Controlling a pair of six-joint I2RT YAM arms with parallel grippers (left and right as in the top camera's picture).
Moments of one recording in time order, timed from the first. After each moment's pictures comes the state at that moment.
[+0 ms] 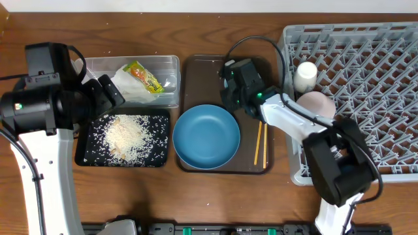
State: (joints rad) left arm 0.17 1.35 1.62 -1.42 0.04 -0.43; right arm 0.52 1.99 1.24 -0.19 -0.08 0.02
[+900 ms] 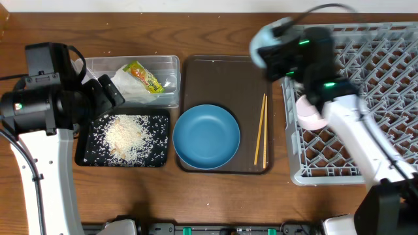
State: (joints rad) left arm 0.17 1.35 1.62 -1.42 0.04 -0.43; right arm 0.14 1.60 1.24 -0.15 -0.54 0.06
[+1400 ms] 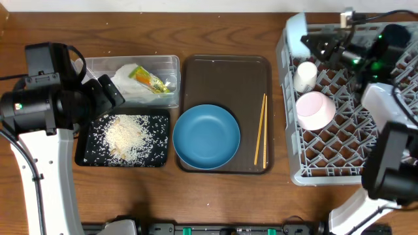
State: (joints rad) left arm 0.17 1.35 1.62 -1.42 0.04 -0.43; right arm -0.21 1.92 1.24 0.54 -1.37 0.48
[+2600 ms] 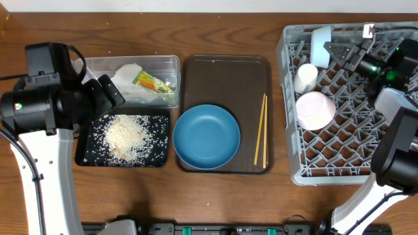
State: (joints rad) left arm 0.17 1.35 1.62 -1.42 0.04 -0.43; right arm -0.37 2.04 1.24 0.57 -1.32 0.71
